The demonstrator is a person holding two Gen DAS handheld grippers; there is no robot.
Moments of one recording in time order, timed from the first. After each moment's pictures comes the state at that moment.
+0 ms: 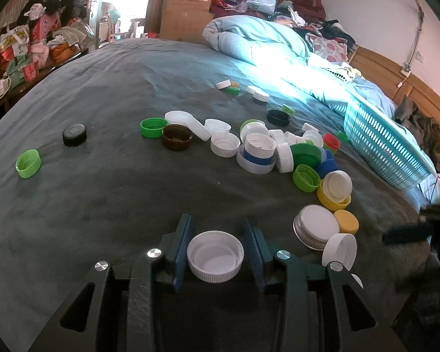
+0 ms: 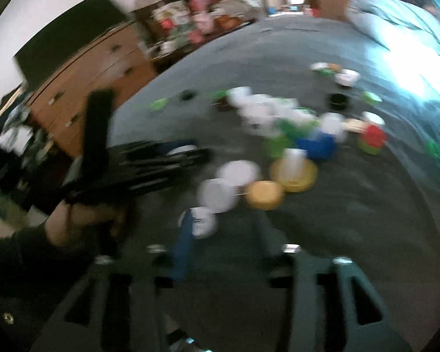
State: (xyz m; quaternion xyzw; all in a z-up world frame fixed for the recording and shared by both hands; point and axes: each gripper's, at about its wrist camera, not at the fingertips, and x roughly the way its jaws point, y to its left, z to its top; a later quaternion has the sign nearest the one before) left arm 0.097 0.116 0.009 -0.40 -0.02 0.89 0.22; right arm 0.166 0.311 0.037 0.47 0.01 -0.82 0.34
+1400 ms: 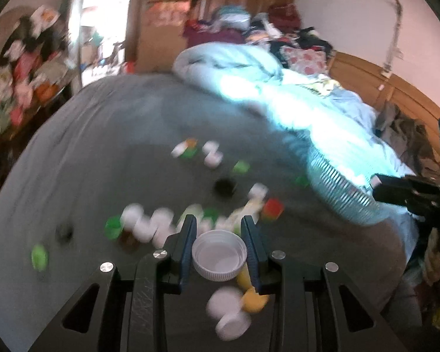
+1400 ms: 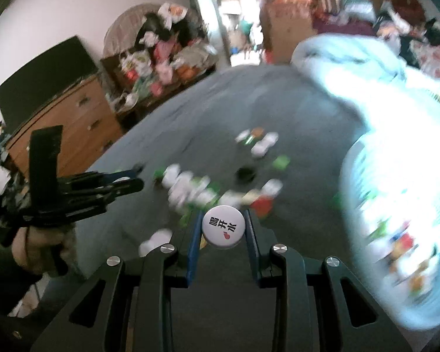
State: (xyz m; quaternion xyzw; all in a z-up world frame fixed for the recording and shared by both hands) left arm 0.083 0.197 0.143 -0.36 0.02 0.90 0.26; right arm 0.120 0.451 0.155 0.36 -0.02 -0.91 0.21
